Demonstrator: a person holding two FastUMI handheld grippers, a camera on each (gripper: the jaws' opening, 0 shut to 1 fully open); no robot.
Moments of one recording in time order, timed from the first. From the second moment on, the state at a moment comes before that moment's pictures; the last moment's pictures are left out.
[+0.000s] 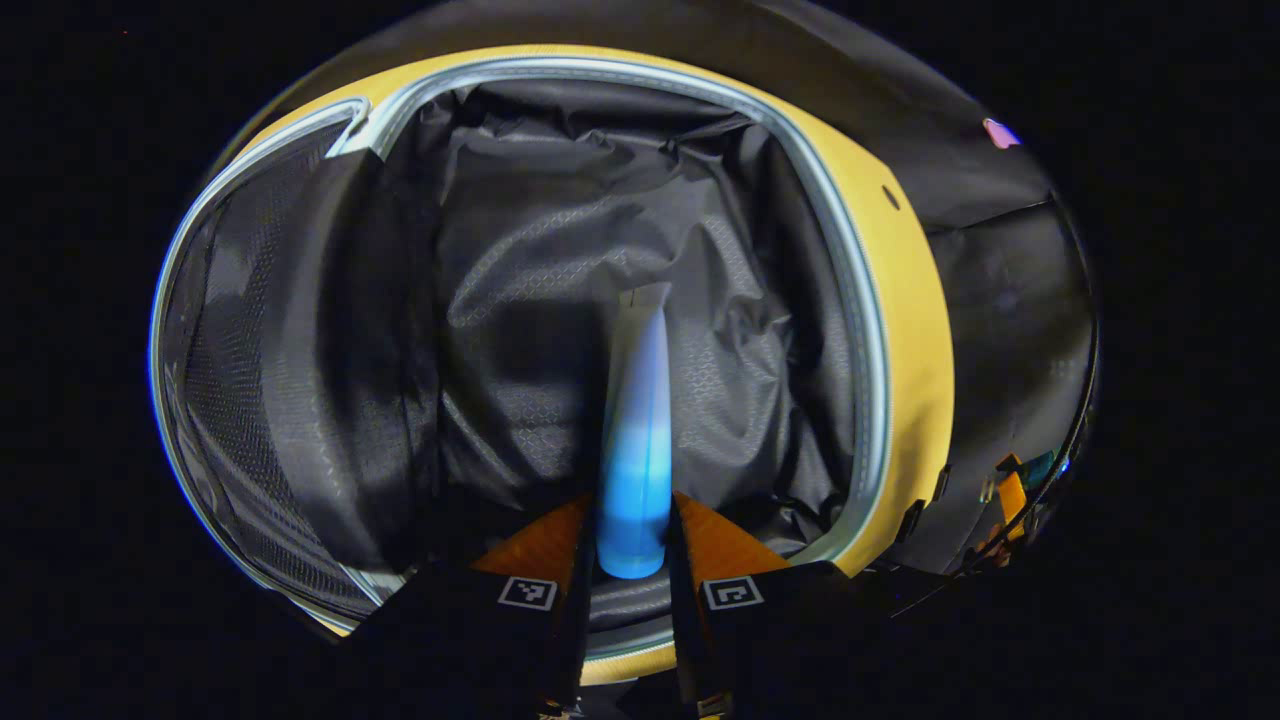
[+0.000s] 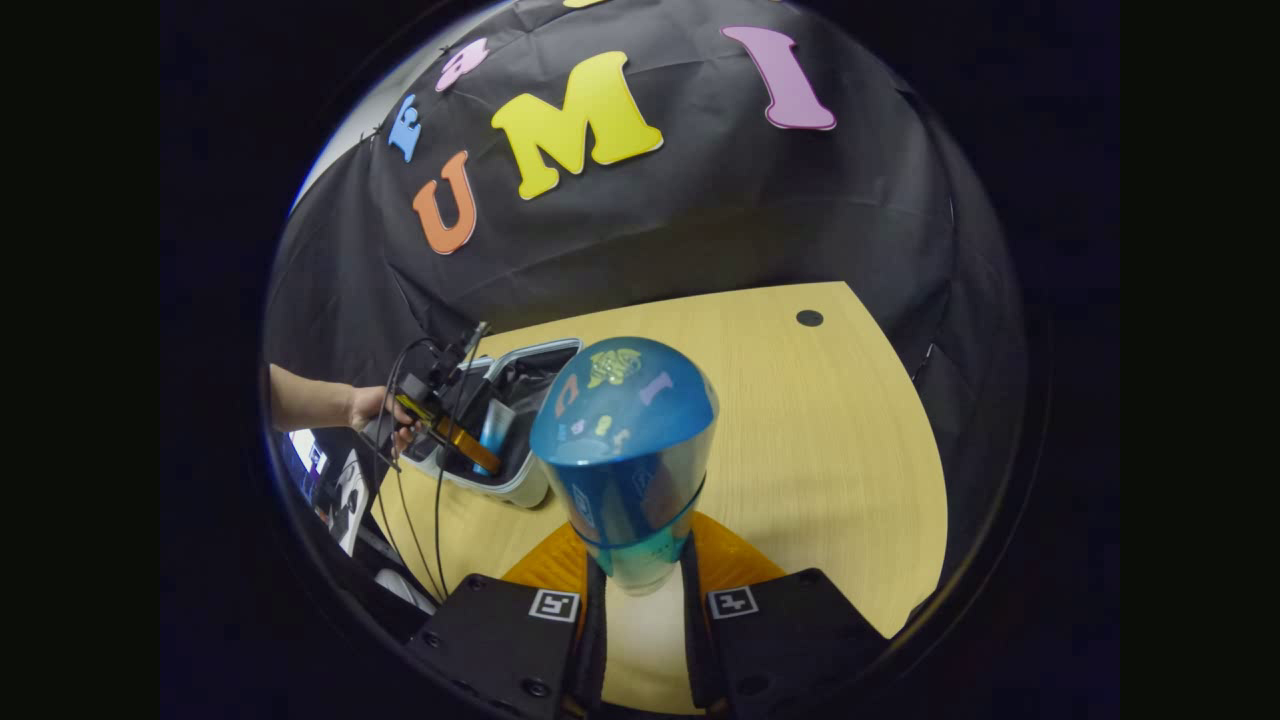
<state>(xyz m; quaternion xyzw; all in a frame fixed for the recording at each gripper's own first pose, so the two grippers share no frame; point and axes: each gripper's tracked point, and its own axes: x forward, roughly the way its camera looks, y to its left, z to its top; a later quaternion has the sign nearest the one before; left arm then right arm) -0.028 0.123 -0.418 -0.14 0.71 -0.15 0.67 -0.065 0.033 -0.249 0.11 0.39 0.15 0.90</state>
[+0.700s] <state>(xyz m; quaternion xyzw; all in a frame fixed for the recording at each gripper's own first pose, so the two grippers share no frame) -0.025 0.123 -0.406 -0.14 0.70 -0.14 0.68 -0.063 0.048 -0.244 0.05 0.38 0.19 0.90</state>
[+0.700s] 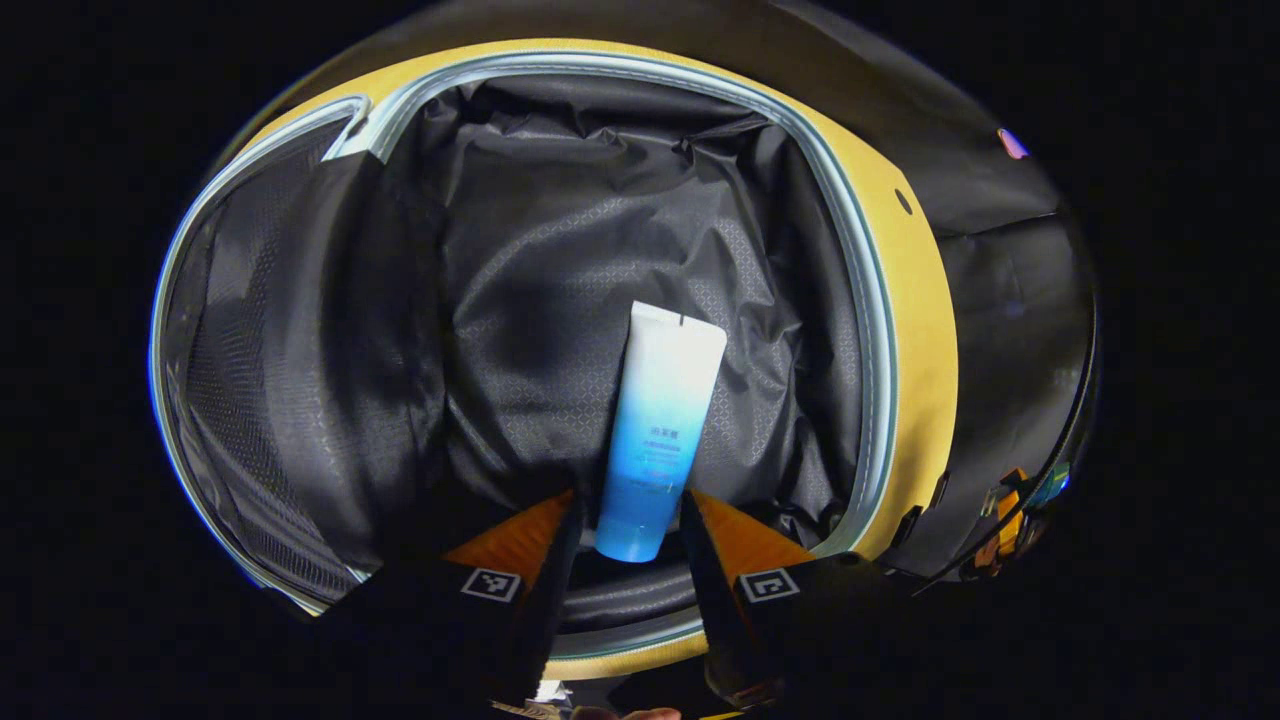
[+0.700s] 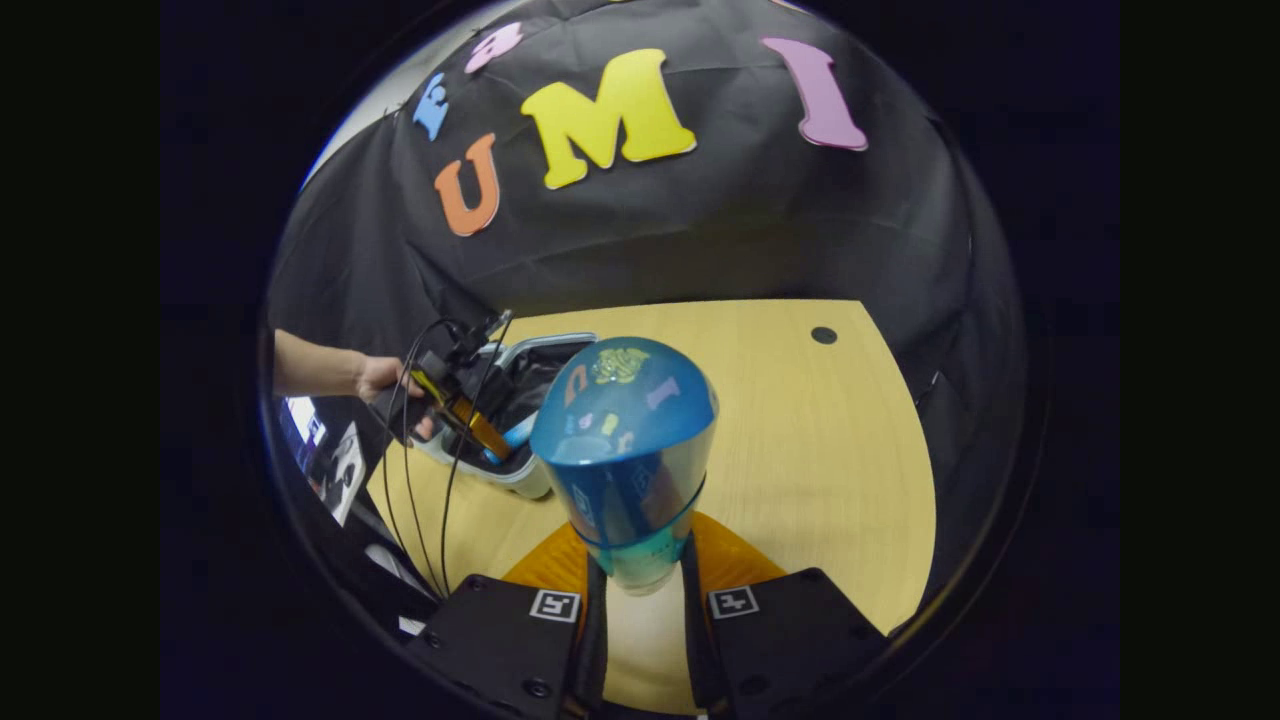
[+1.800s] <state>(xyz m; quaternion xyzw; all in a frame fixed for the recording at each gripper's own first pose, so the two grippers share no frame) -0.177 0.256 -0.231 -0.22 0.34 0.04 0.91 0.030 0.305 -0.393 0.03 0.69 0.17 0.71</state>
